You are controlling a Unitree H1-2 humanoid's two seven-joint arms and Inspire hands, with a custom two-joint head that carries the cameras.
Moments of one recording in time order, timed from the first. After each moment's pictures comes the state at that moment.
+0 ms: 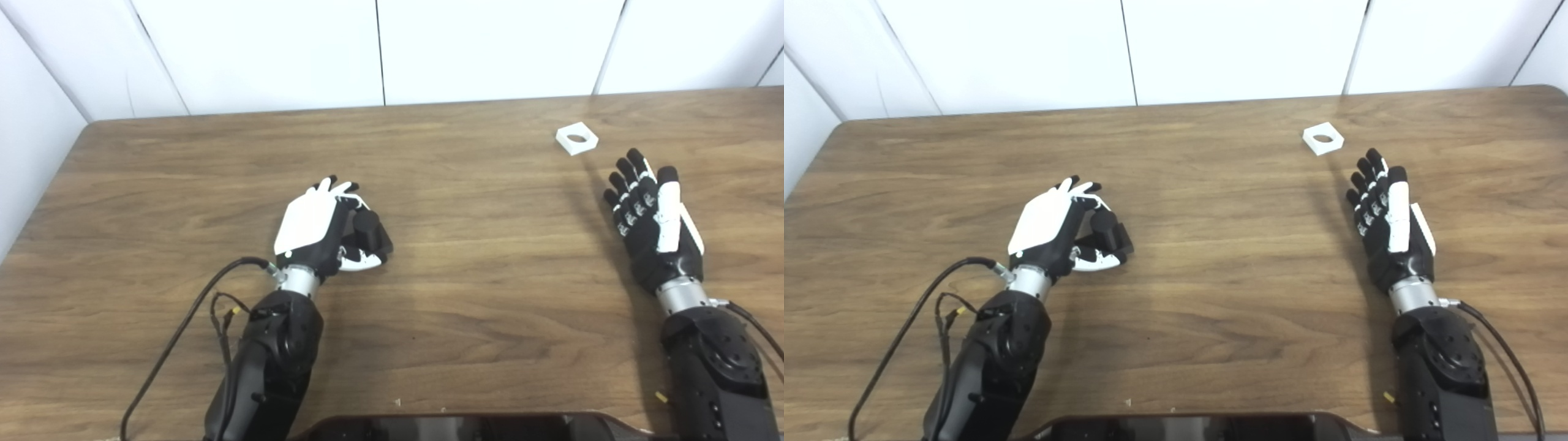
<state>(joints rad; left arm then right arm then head) -0.15 0.14 -0.37 -0.20 0.95 0.39 -0.16 -0.08 -0.18 -0.20 0.00 0.31 0.10 0.15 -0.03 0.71</state>
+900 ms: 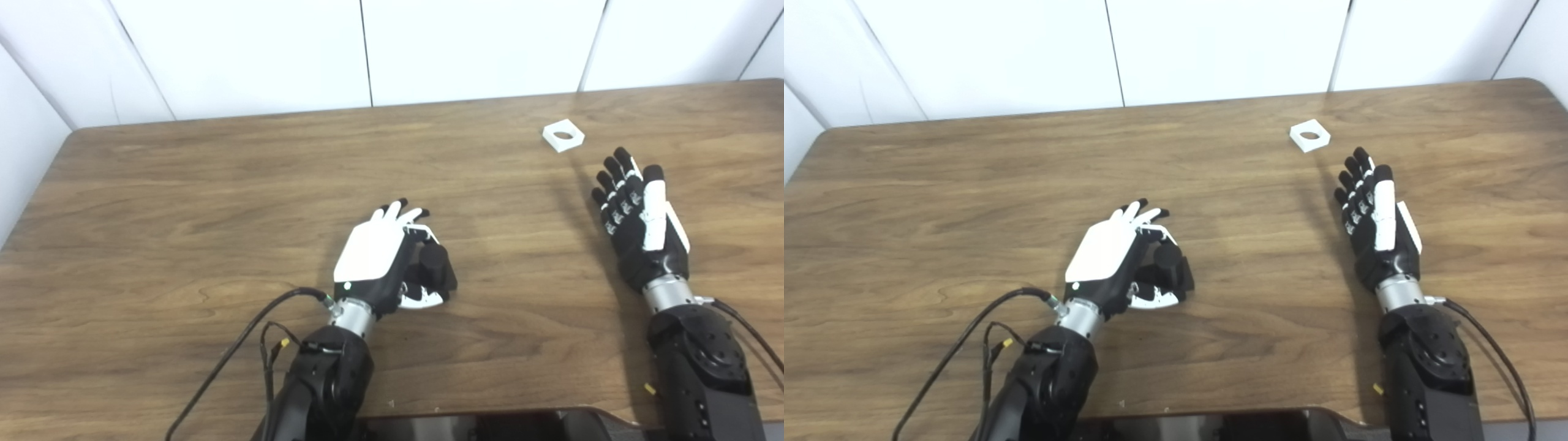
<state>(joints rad) -0.10 0.05 -0.56 -0.24 1.00 0.33 -0.17 -0.06 -0.16 -0.20 -0.03 0.30 0.10 0.12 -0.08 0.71</state>
